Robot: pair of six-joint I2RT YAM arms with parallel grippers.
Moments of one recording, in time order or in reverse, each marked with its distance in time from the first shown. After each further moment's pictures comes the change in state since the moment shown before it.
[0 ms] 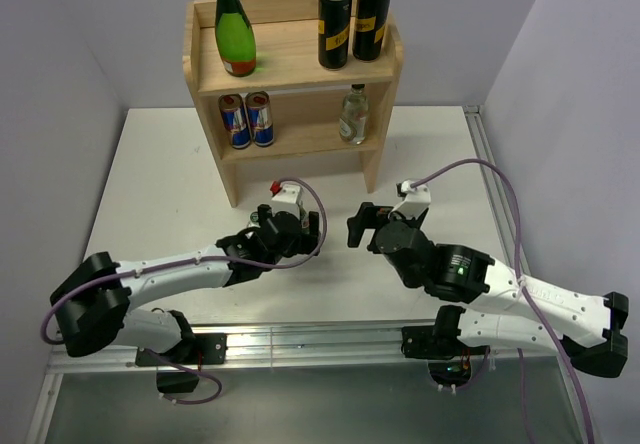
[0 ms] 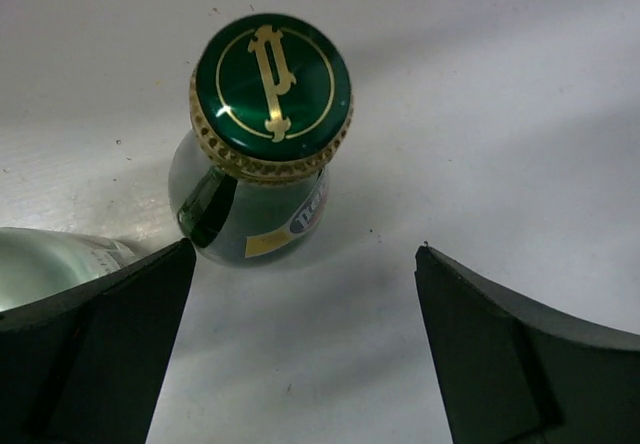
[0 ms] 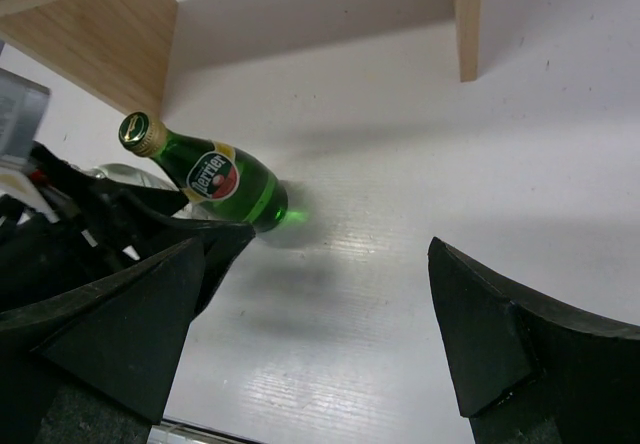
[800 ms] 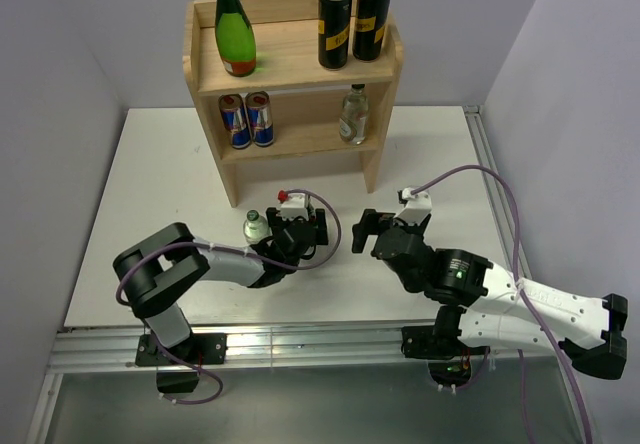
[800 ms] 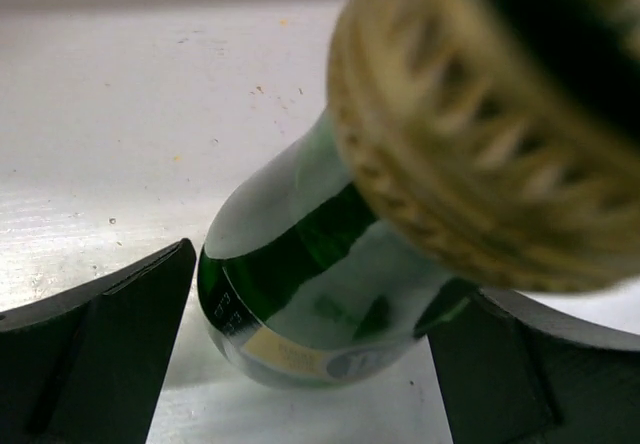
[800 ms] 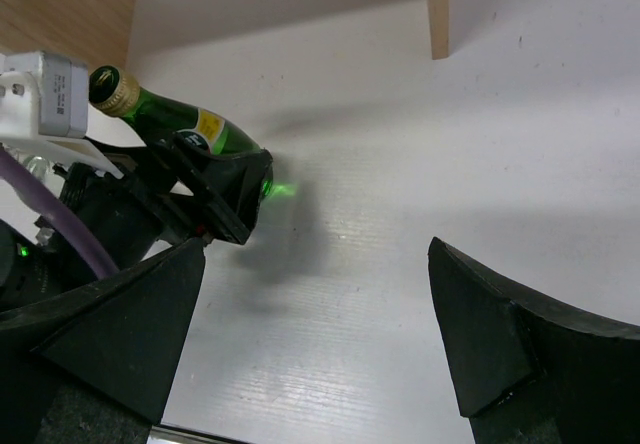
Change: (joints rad) left arm -0.003 0.380 -0.077 0.589 -0.255 0.024; right arm 0.000 -0.036 -0.066 -0.037 0.016 0.029
